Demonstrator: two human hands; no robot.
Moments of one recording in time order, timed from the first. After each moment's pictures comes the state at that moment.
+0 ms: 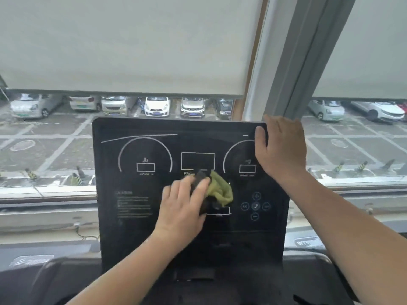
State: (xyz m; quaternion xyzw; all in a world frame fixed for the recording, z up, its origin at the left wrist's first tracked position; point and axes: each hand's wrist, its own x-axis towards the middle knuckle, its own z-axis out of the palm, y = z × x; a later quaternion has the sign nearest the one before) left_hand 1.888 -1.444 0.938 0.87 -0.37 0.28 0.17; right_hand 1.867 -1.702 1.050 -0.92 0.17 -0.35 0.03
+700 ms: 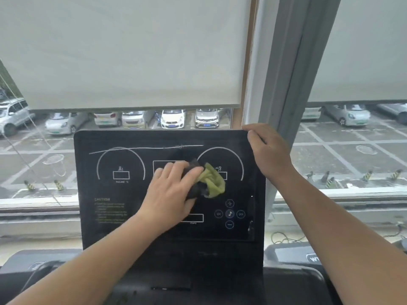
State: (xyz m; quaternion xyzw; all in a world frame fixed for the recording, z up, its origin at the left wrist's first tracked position) left_hand 1.890 -1.499 0.990 0.85 -0.40 0.32 0.10; right_hand 1.842 -1.758 1.058 -0.84 0.08 -0.31 0.44
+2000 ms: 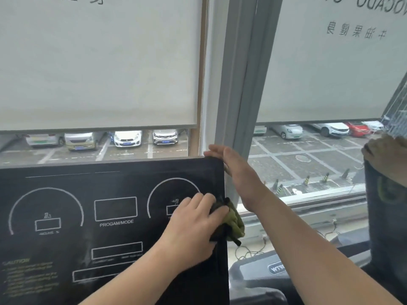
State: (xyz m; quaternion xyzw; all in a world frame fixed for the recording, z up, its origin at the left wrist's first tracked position) left_hand 1.869 -1.620 0.991 0.76 -0.57 0.28 0.13; right_hand 1.831 -1.784 1.072 -0.76 0.09 -0.19 0.62
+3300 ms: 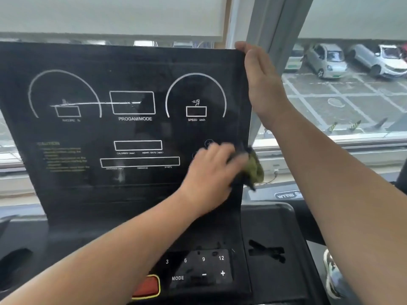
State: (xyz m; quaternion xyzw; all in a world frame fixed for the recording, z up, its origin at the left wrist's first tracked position) left_hand 1.816 -1.604 0.906 0.81 -0.52 0.22 0.15; right_hand 1.843 -1.767 1.036 -0.80 0.09 -0.30 0.52
